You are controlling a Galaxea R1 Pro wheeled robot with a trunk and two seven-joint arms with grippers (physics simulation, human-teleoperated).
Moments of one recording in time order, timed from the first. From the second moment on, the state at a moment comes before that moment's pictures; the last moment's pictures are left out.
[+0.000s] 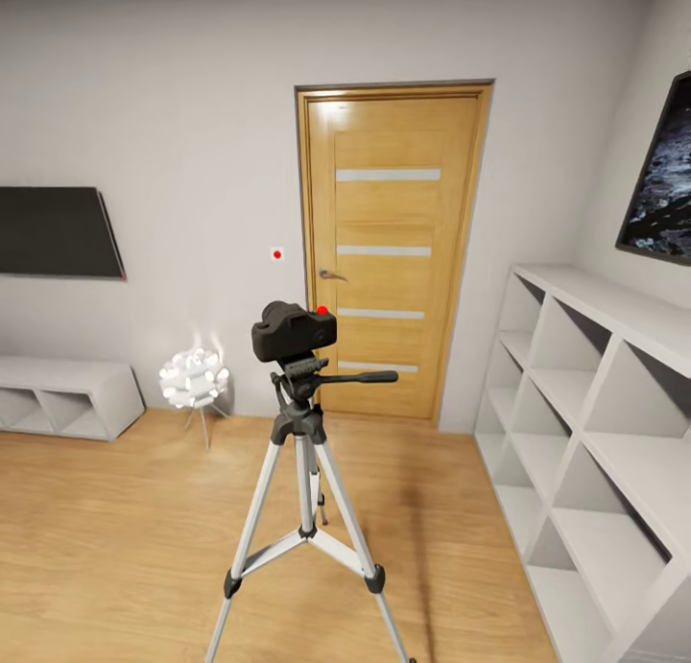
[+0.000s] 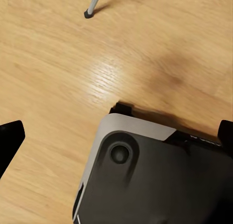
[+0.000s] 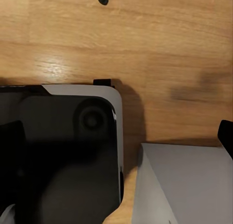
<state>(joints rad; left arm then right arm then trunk) -0.28 0.05 -1.34 -0.02 1.65 -0.04 0.09 -0.15 -0.07 0.10 0.03 -0.13 -0.18 0.03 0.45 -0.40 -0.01</state>
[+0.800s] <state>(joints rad) -0.28 0.05 -1.34 -0.03 1.65 -0.04 0.09 -0.15 -0.07 0.10 0.03 -0.13 -0.18 0.03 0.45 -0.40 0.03</state>
